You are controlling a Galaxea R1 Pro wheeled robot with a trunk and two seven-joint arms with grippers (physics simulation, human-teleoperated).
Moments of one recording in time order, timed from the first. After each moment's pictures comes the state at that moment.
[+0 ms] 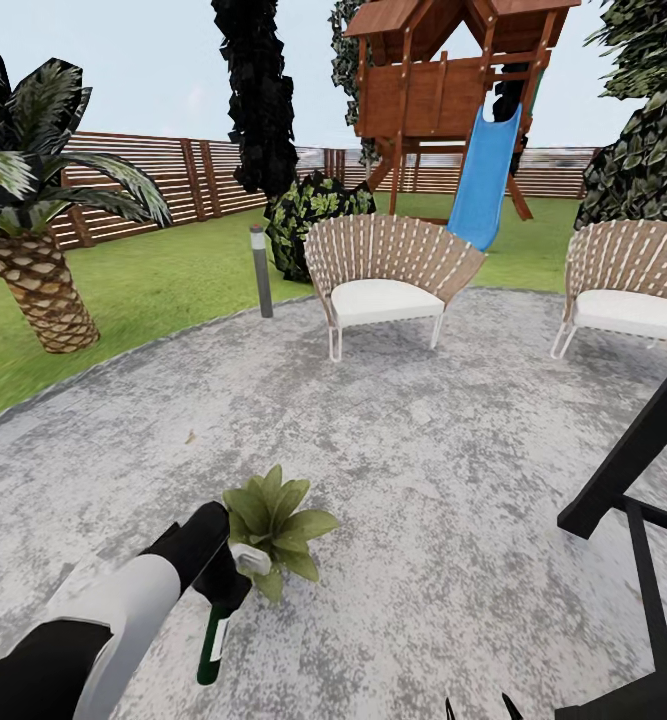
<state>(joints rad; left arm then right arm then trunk) -0.88 -0.03 -0.11 -0.32 -0.63 1.02 -0.70 -0.28 -0.01 -0.25 -0.03 0.39 -1.00 -0.11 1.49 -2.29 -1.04</state>
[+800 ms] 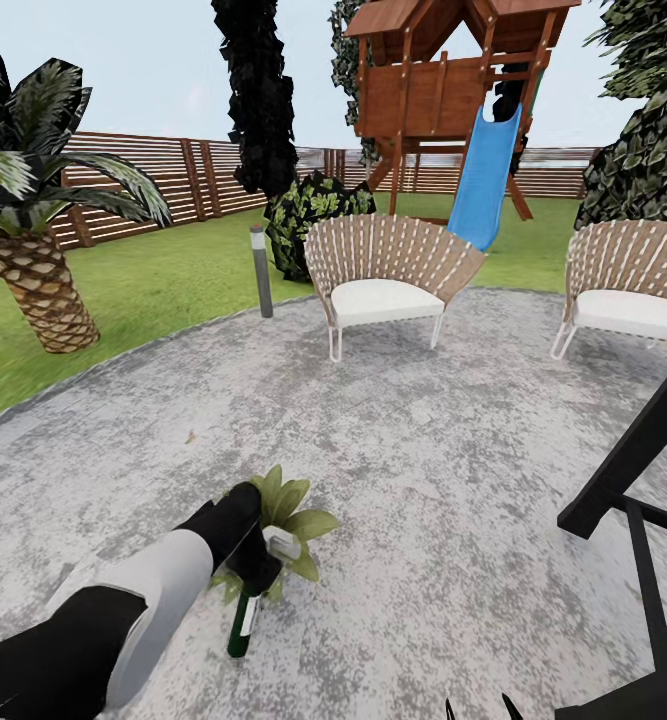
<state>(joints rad) -0.97 -0.13 -0.17 -0.26 -0.62 1.02 -0.70 -0.28 -0.02 -0.25 -0.03 0.39 -1.00 -0.11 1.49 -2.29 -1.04</state>
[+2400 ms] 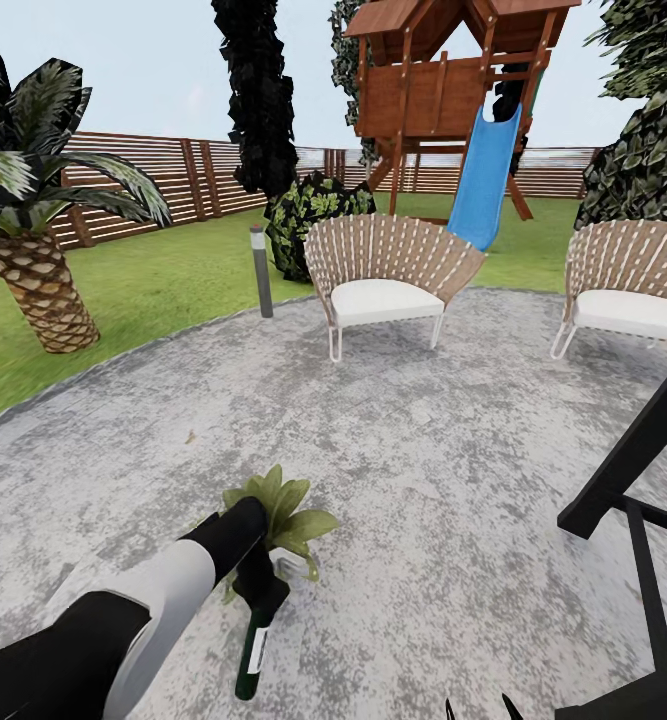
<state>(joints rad) -0.95 -0.13 -0.26 -0.22 -0.64 1.01 -0.90 -0.28 -0.02 -0.25 -0.03 0.39 -1.00 -0.11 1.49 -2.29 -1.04</state>
